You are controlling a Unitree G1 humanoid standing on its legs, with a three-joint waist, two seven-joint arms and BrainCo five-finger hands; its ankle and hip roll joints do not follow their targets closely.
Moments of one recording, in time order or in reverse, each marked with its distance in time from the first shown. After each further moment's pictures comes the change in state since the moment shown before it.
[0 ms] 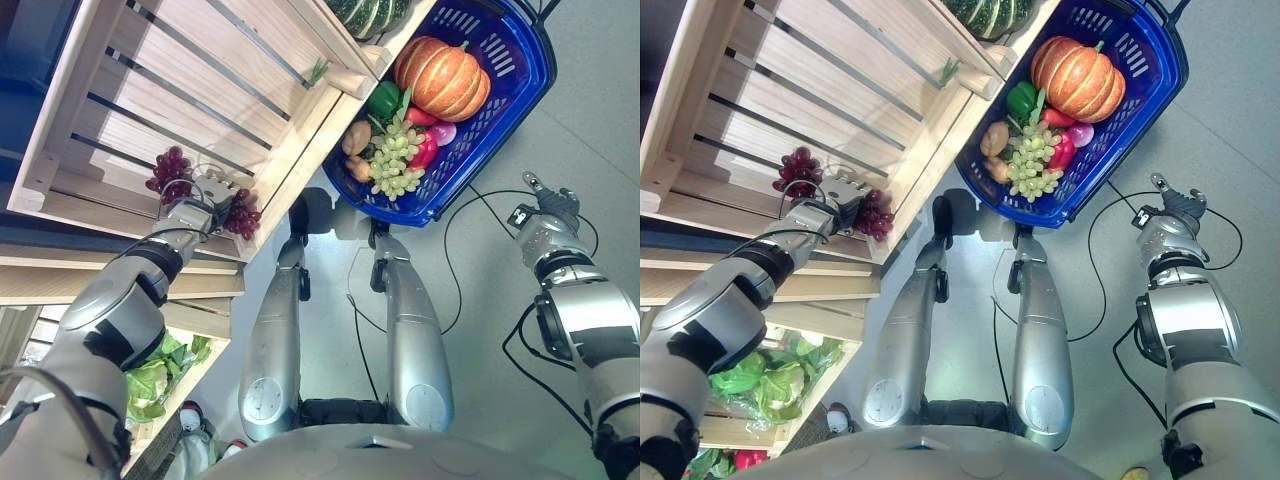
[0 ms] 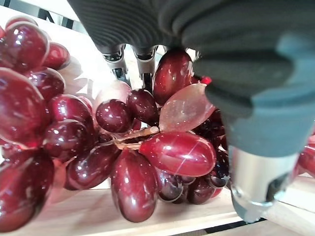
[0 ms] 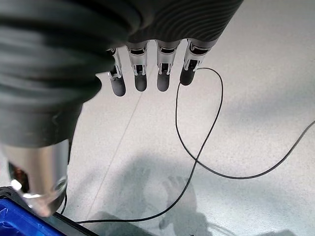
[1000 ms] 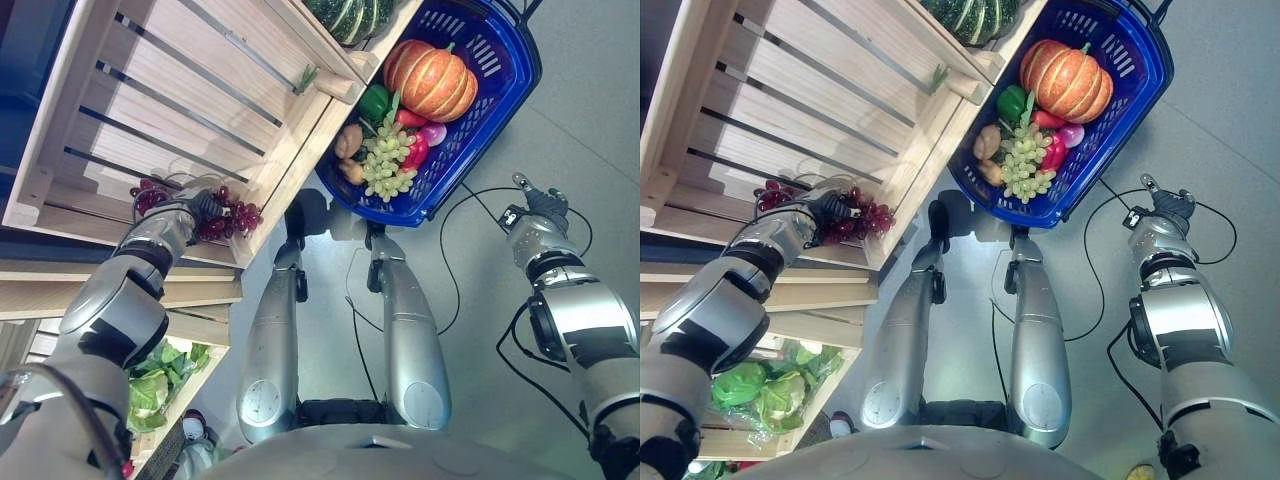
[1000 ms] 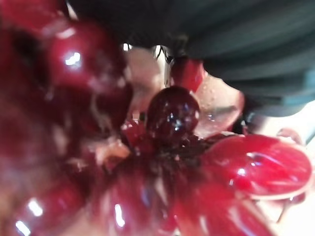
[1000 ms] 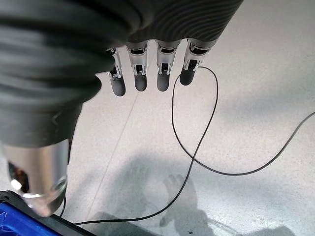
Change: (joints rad) left arm 0.001 -0.008 0.262 0.123 -0.659 -0.017 -0.168; right arm 0.000 0.020 -0.001 -0.014 -0.005 -0.002 -0.003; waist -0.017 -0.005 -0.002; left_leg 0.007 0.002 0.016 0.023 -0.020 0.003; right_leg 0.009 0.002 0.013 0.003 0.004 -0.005
